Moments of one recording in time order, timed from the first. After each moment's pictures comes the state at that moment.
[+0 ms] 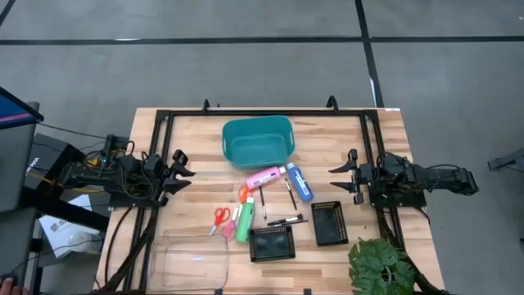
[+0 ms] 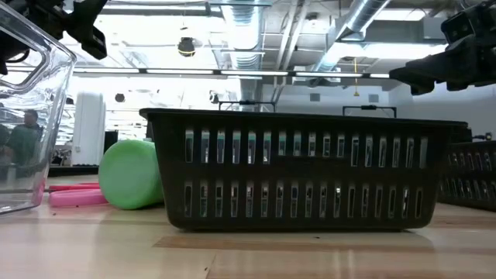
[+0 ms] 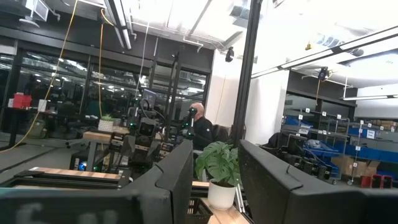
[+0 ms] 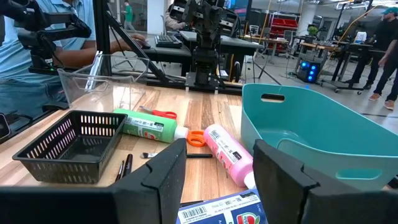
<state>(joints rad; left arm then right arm) -0.07 0.05 0.01 0.44 0.09 -0.21 0.00 0.01 0.06 -0.11 -0.02 -0.11</state>
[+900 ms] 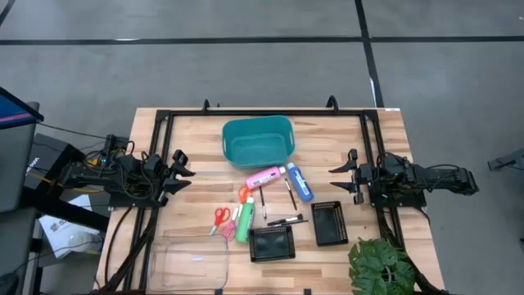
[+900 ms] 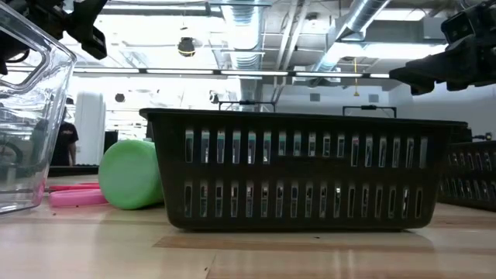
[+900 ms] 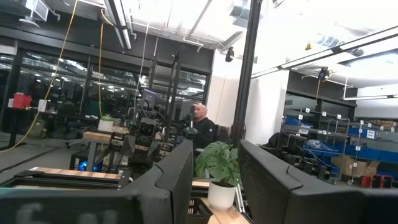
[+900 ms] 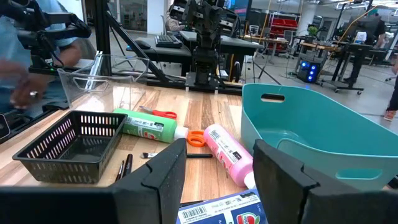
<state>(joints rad) -0.07 0.05 0.01 0.44 0.09 -0.21 0.00 0.01 0.06 -0.11 -0.02 -0.11</state>
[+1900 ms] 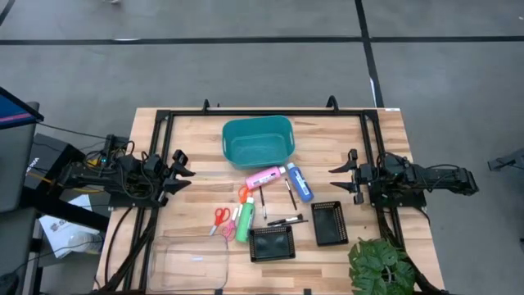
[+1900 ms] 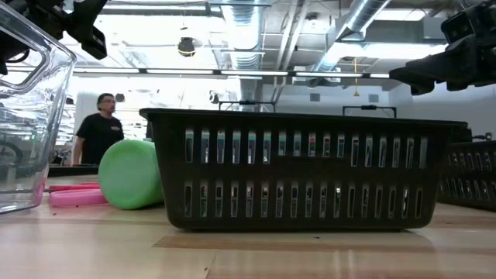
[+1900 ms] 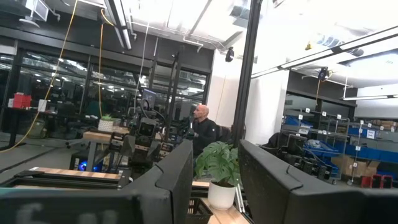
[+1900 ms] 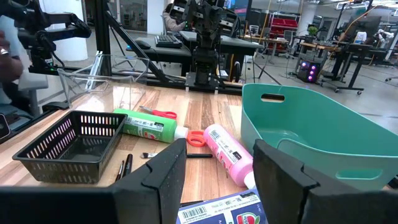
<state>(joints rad) -0.07 0.05 0.01 0.44 0.09 -0.21 0.00 0.01 0.06 -0.11 -0.02 -0.11</state>
